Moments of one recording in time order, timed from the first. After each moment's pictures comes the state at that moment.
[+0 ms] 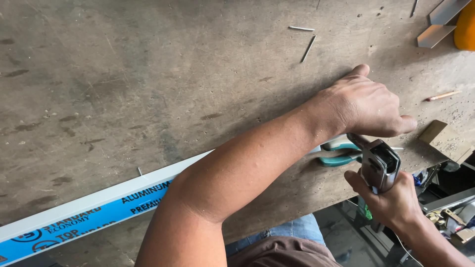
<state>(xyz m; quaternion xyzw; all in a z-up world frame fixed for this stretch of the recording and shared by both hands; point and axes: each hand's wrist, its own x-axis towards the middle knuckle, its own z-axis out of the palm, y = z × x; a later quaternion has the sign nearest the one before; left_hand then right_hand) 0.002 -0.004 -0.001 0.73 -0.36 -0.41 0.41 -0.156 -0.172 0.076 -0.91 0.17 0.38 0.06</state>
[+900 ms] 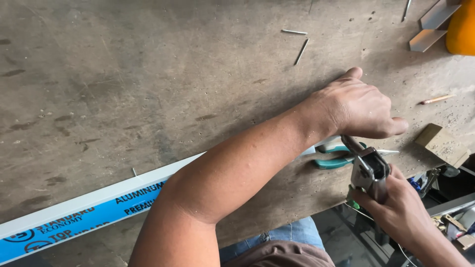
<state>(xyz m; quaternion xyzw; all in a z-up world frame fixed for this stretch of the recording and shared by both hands) 0.001 -0.003 0.001 0.74 -0.35 -0.41 0.41 -0.150 -0.190 0.090 -0.86 0.18 0.48 -0.02</state>
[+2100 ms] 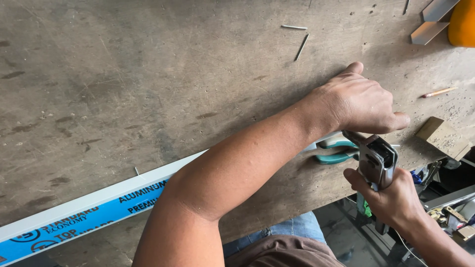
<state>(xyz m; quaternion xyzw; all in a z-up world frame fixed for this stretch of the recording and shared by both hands) 0.002 -0.005 0.000 0.73 -0.36 -0.41 0.40 -0.156 -0.186 0.076 -0.90 0.15 0.40 0.06</state>
